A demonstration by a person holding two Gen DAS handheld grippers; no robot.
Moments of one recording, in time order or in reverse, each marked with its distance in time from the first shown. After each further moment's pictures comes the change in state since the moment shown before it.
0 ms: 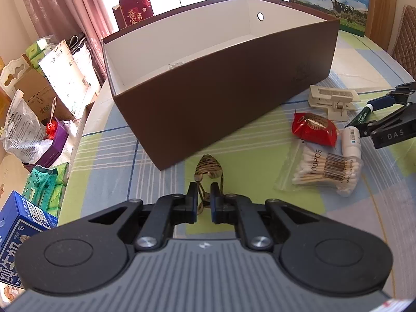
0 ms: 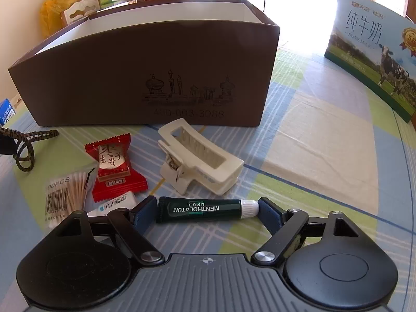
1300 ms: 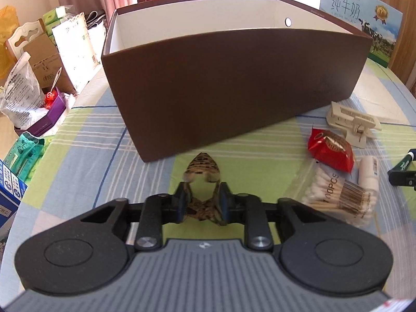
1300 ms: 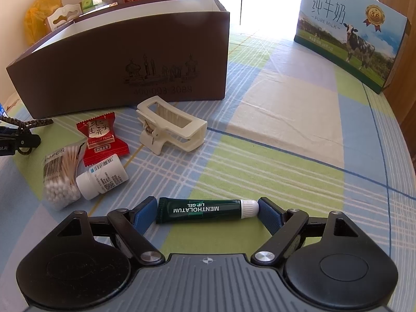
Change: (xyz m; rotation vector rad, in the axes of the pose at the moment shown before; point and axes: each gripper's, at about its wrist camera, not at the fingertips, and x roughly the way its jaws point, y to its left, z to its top) left arm 0.038 0.003 -0.007 -0.202 -0.015 -0.014; right arm -0.033 -0.016 -0.033 0.068 0.012 -0.052
